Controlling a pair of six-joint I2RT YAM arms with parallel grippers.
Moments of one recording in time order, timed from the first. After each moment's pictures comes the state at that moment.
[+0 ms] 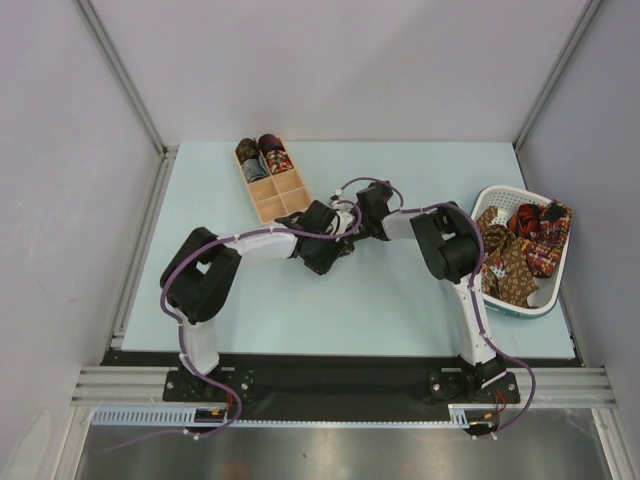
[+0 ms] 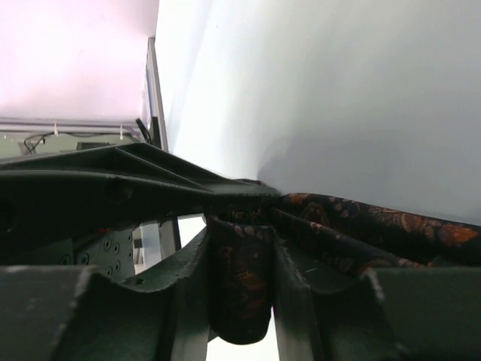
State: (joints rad) left arm -0.68 1.89 1.20 -0.36 0.01 0.05; right arm 0.47 2.33 1.43 0.09 -1.16 0.45
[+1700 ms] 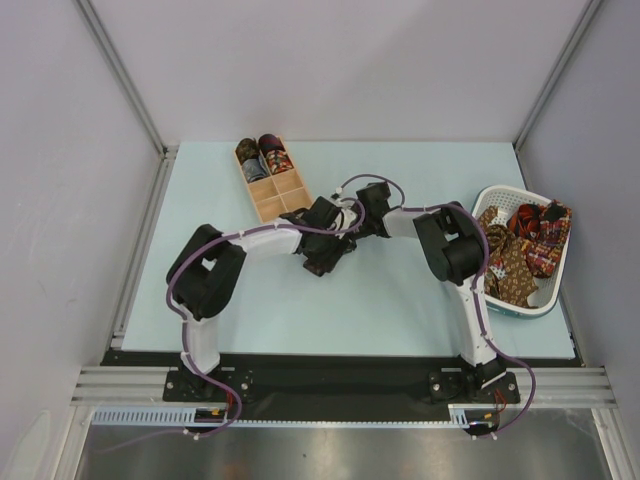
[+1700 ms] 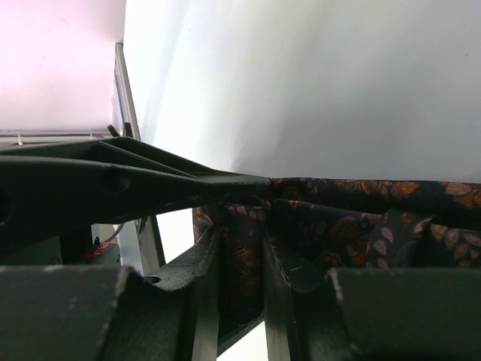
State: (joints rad) left arm -0.68 1.94 1.27 -0.41 0.01 0.04; right arm 0.48 2.29 1.44 -0.02 -1.06 0.38
